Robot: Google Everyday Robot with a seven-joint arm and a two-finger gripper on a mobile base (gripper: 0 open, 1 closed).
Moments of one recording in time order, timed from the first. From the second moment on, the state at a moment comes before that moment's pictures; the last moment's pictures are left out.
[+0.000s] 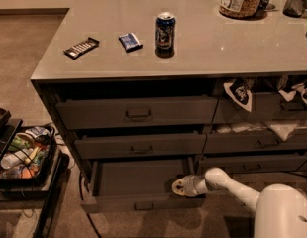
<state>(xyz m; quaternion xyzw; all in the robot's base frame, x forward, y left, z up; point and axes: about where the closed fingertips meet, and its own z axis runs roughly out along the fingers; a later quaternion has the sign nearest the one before) 0.594 -0.129 0.193 -0.75 0.55 0.10 0.35</state>
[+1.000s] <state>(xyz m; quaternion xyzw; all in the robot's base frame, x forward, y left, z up) 0.543 -0.115 0.185 -0.70 0.62 0.21 0.28</state>
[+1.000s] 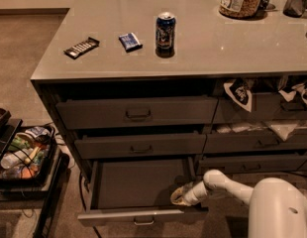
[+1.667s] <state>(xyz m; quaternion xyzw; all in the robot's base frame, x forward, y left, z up) 0.529 -0.099 0.197 -0.69 0.64 0.20 0.29</state>
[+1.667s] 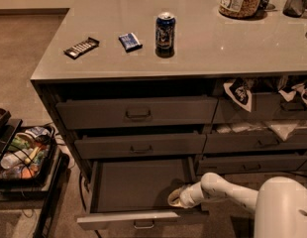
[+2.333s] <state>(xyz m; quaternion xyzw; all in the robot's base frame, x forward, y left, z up) 0.522 -0.099 0.217 -0.70 0.62 0.18 0.30</state>
